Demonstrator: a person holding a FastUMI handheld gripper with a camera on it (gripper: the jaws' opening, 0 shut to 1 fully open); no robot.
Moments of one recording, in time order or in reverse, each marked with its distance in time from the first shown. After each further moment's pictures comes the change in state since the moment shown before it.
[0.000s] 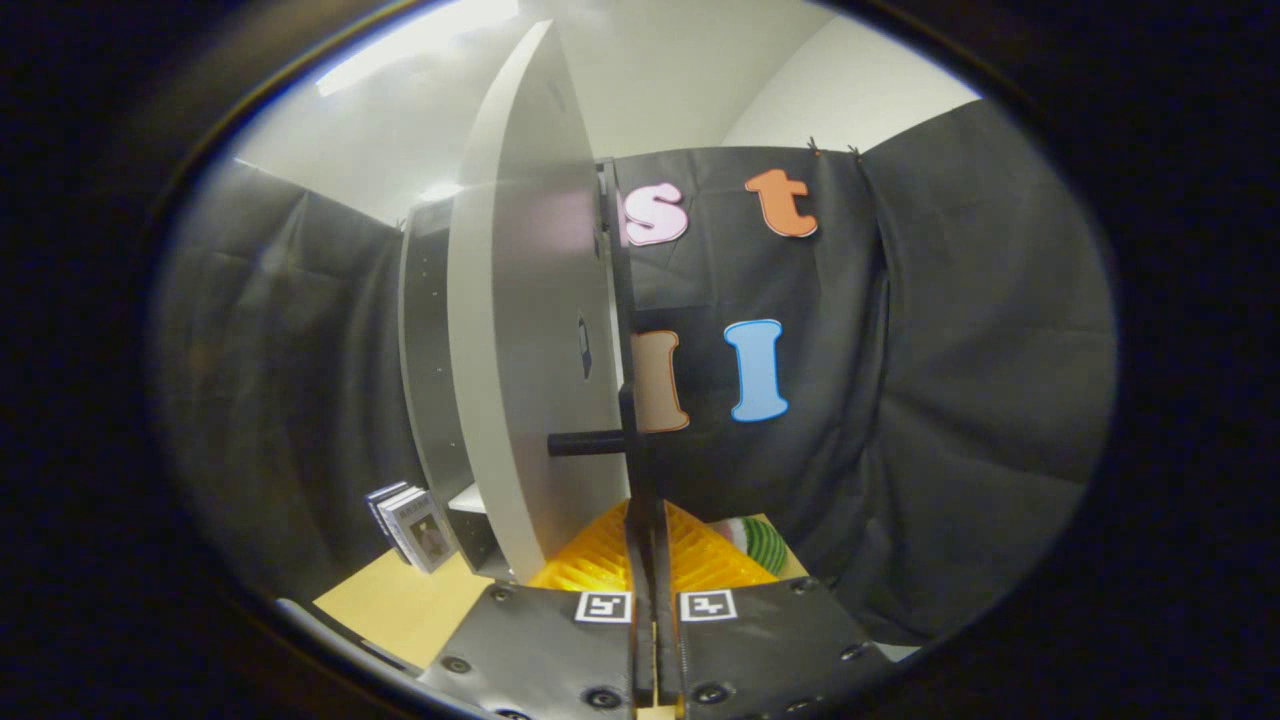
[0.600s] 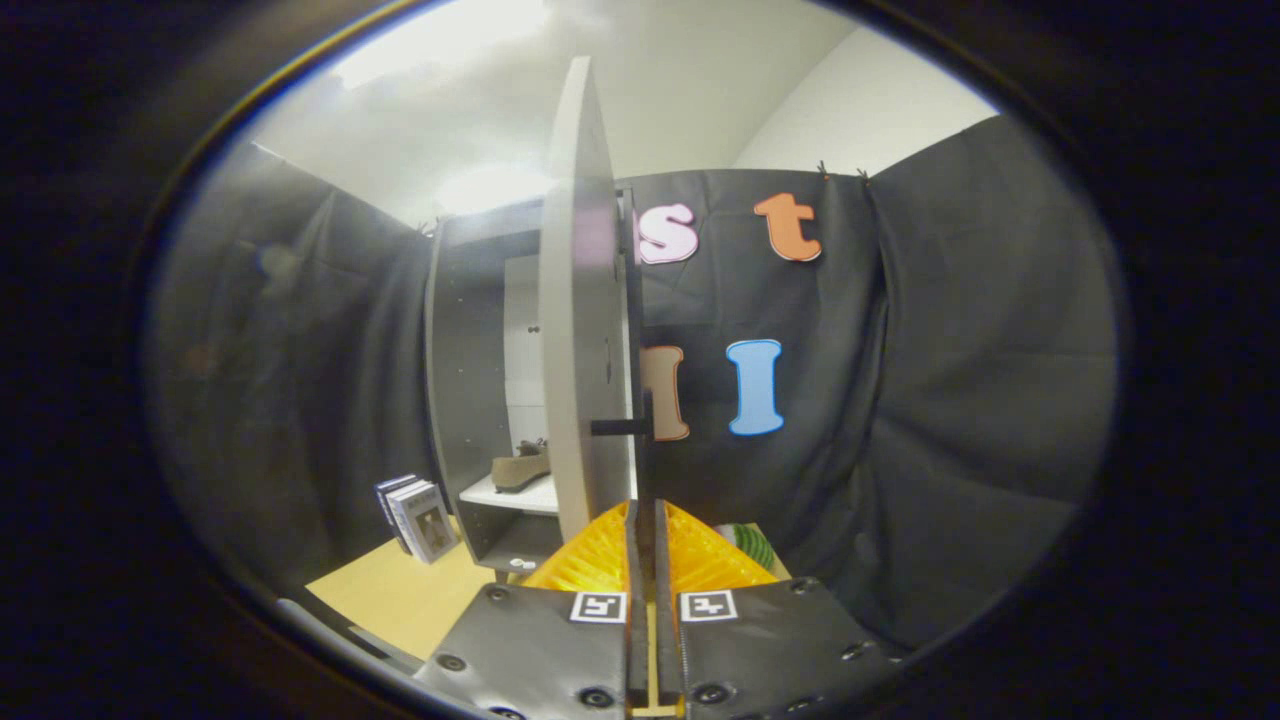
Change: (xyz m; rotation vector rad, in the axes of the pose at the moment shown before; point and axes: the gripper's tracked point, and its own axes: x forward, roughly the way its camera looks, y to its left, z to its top) arm -0.071 0.011 0.008 -0.080 -0.067 -0.004
